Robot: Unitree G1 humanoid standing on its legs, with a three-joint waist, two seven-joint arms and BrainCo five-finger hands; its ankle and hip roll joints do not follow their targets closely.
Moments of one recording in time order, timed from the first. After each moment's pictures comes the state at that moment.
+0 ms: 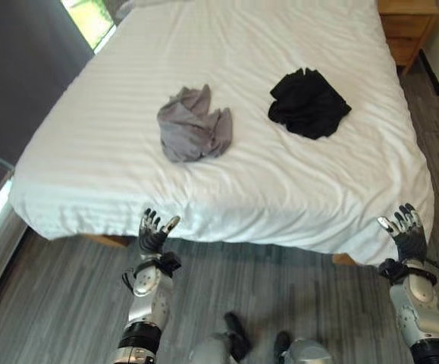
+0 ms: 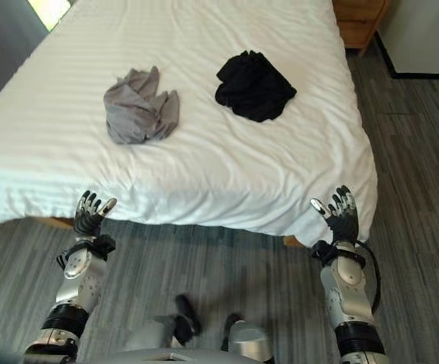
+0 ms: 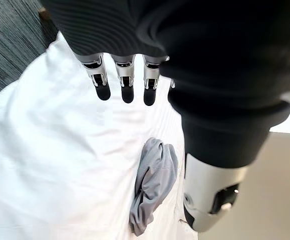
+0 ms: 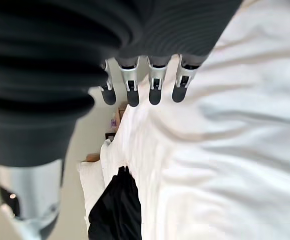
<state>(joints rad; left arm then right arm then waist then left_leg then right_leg) -0.15 0.23 0.02 0.50 -0.55 -0.28 0.21 0.11 -0.42 -0.08 0.25 0.50 -0.26 -0.18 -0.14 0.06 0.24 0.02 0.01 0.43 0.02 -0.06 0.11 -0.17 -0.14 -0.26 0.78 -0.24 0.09</state>
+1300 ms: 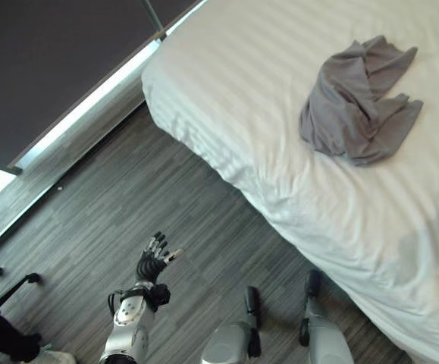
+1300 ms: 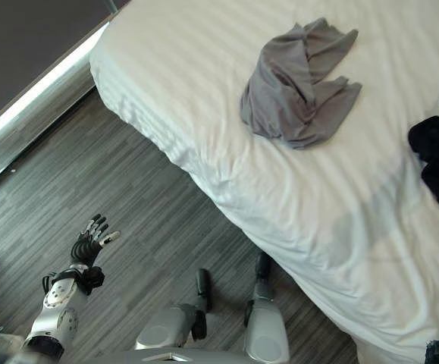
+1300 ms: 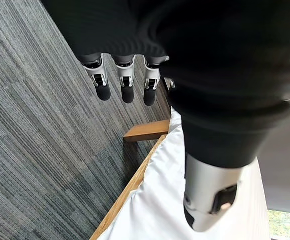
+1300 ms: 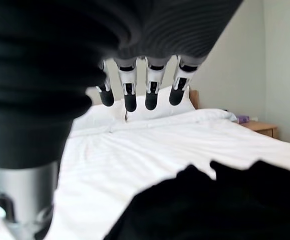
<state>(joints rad) 0.04 0.37 -0.04 0.46 -0.57 -0.24 -0.01 -1.24 -1.28 0.60 1.31 -0.13 -0.07 -0.12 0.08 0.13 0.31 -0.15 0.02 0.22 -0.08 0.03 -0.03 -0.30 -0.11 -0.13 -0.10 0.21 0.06</state>
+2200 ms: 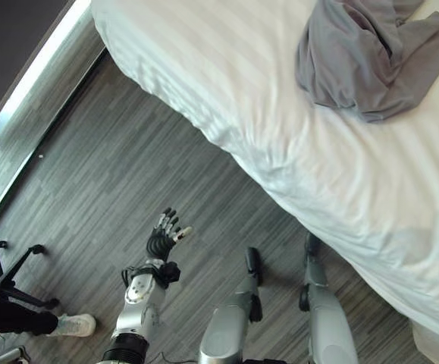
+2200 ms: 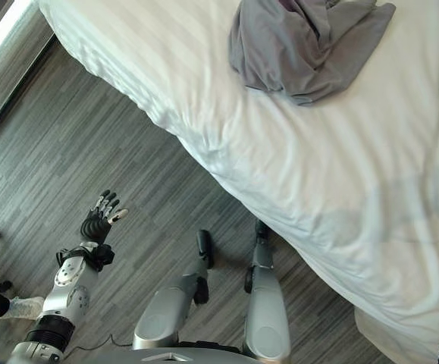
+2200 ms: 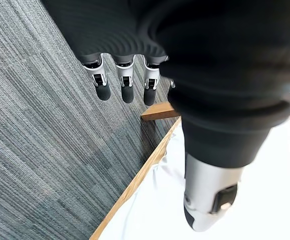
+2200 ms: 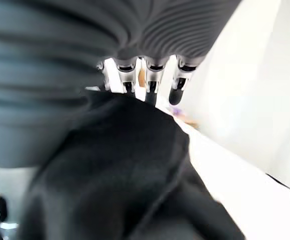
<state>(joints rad) -0.06 0.35 -0.06 0.43 -0.59 -0.24 -0.03 -1.13 -1.38 0.48 1.48 -0.24 -0.03 -0.10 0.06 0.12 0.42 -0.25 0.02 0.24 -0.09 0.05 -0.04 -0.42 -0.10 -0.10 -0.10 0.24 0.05</state>
